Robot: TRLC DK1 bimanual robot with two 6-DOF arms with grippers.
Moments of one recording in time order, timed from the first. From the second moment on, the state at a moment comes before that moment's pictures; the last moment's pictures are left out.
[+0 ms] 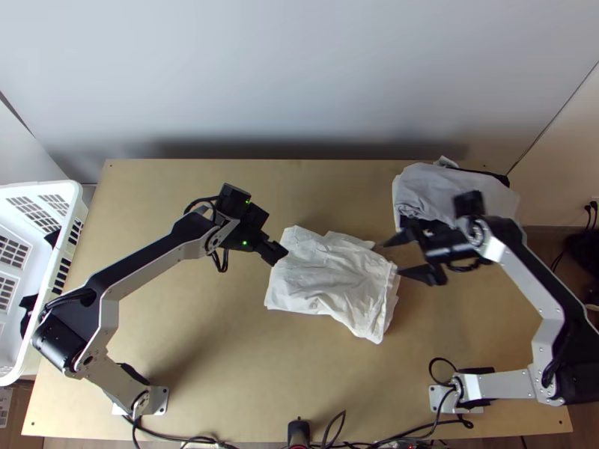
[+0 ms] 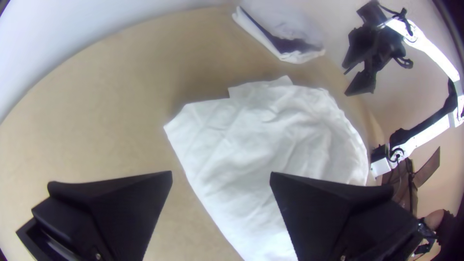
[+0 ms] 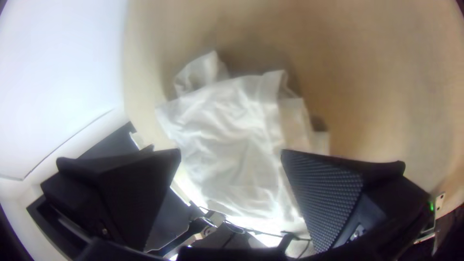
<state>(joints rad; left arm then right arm) -0.53 1.71 1.28 -0.46 0.36 0.03 0.04 1.49 1.05 -0.87 -0.74 0.82</state>
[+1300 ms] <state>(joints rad) -0.59 1.68 1.29 -0.47 0.34 -0.03 0.45 1.73 0.87 -0.25 -0.81 0.66</state>
